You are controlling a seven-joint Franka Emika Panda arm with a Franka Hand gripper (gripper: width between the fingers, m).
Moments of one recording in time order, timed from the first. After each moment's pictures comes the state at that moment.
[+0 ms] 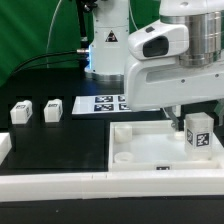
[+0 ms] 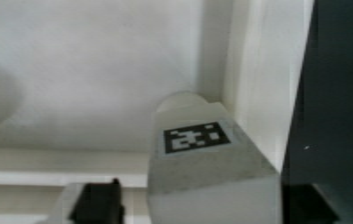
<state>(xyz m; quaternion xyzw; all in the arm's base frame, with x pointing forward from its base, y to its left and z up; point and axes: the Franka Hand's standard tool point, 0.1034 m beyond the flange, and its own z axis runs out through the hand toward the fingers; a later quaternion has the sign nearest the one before) 0.610 0.112 0.075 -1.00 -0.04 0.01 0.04</state>
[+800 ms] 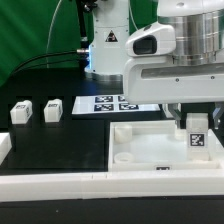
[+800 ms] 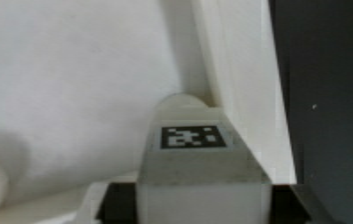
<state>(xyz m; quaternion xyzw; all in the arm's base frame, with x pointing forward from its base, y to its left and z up) 0.611 0.113 0.075 -0.98 0.18 0.01 0.05</state>
